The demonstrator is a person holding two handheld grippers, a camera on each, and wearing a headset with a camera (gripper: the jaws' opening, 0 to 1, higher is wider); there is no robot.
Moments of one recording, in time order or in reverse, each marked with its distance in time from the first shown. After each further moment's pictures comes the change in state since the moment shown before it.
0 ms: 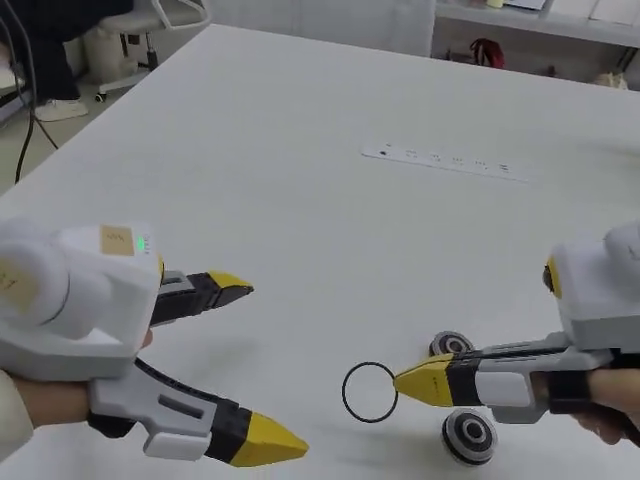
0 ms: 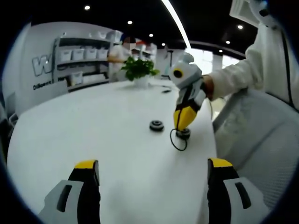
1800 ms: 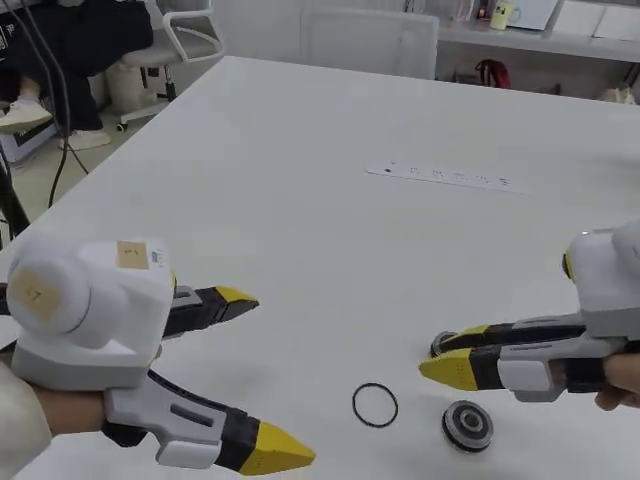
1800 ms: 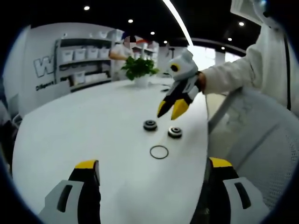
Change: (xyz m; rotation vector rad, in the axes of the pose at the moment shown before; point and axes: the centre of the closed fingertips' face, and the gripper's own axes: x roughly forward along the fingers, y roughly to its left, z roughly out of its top) left arm -0.021 -0.032 0.007 0.011 0.021 0.041; right arm -0.044 -0.010 0.012 -0.212 -0.039 -0.148
